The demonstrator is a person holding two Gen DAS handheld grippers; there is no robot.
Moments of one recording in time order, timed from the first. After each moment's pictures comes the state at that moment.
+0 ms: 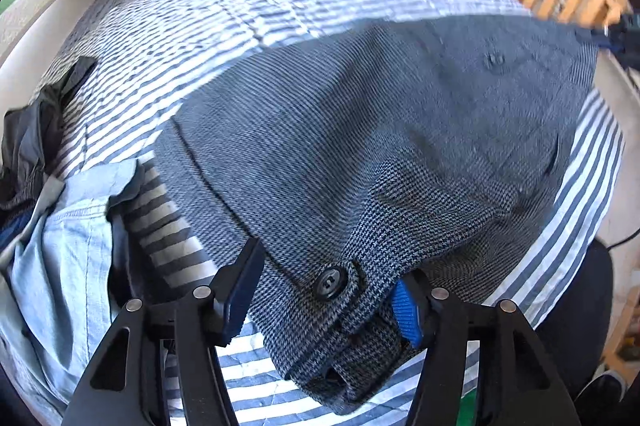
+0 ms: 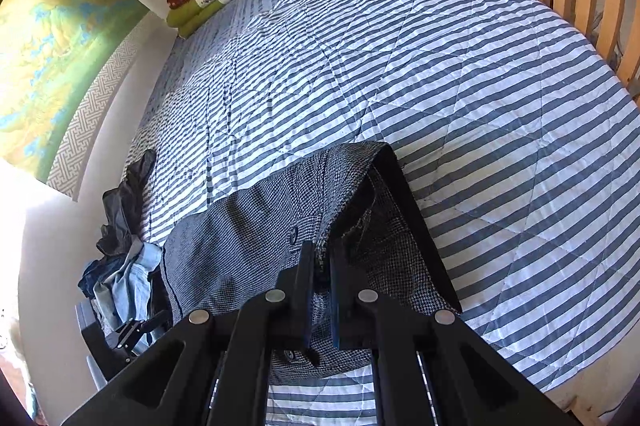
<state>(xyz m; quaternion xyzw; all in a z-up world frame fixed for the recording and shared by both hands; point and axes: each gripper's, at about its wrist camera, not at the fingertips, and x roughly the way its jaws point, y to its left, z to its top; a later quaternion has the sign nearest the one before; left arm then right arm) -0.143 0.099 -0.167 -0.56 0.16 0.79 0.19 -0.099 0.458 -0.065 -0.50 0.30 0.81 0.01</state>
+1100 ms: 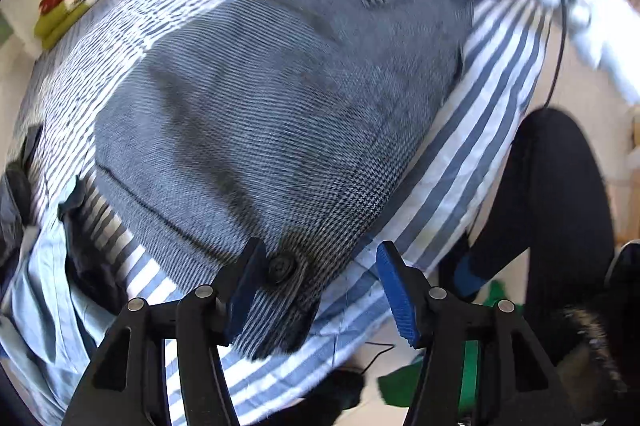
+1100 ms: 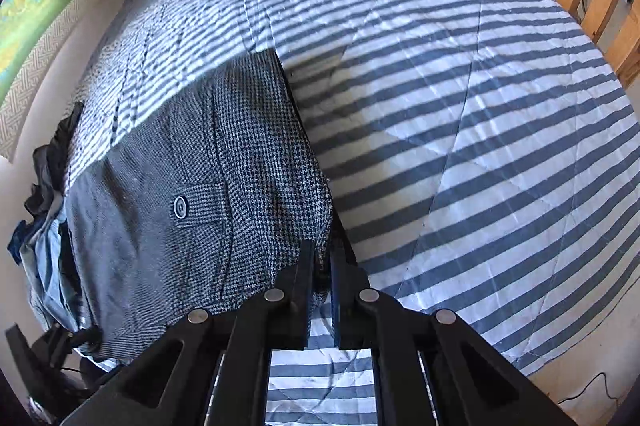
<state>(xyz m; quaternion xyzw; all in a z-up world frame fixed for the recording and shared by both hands) -0.048 0.117 -0.157 -0.52 0.24 0.76 0.31 -0.059 0.476 -0.154 -0.58 0.23 0.78 0.07</state>
